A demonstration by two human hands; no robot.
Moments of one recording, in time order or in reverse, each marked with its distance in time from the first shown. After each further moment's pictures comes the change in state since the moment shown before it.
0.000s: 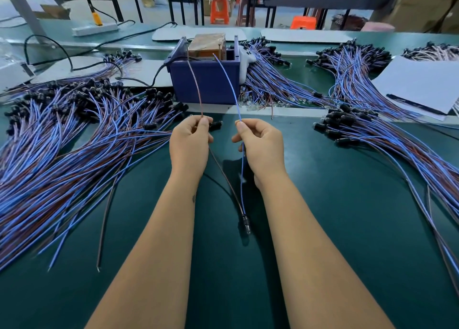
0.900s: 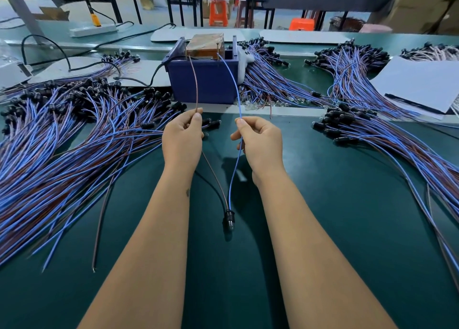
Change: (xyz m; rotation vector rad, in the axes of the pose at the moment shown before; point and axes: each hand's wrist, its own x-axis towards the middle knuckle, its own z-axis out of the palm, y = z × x) left_hand 0.009 0.000 -0.003 -0.034 0.045 -0.020; right_hand 0.002 -0.001 0.001 0.031 0.032 0.040
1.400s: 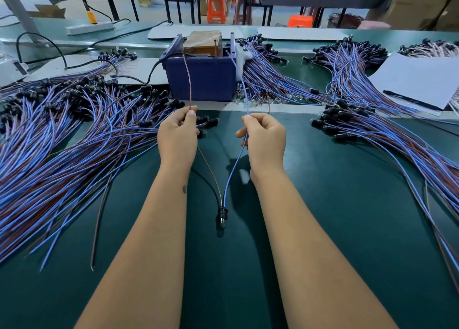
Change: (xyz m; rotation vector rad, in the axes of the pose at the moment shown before) left_hand 0.004 0.000 -0.002 -0.021 0.010 -0.035; right_hand 0.003 0.001 0.000 0.032 0.139 0.031
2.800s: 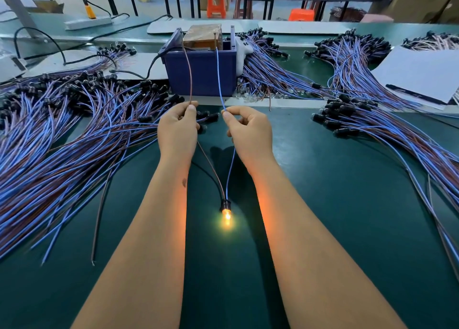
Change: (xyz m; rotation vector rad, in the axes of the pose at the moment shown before) left_hand 0.001 0.001 0.000 0.037 -0.004 0.000; right_hand 0.006 0.008 0.013 -0.323 -0.185 -0.226
